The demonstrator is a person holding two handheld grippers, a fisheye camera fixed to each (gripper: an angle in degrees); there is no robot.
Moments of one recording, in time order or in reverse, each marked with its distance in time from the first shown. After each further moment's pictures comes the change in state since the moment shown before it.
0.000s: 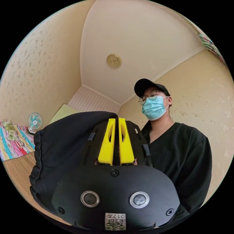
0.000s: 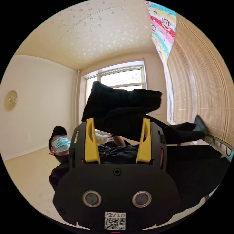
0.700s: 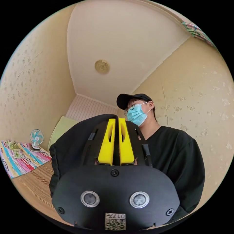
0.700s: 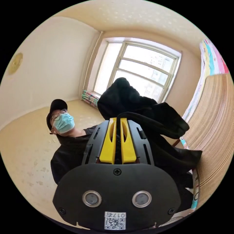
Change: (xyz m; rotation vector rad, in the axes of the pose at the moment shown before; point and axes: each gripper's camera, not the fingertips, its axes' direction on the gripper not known) left arm 0.034 -0.019 -0.001 0.074 -0.129 0.172; right arm -0.187 -0.043 0.110 -0.327 -0.072 -0.553
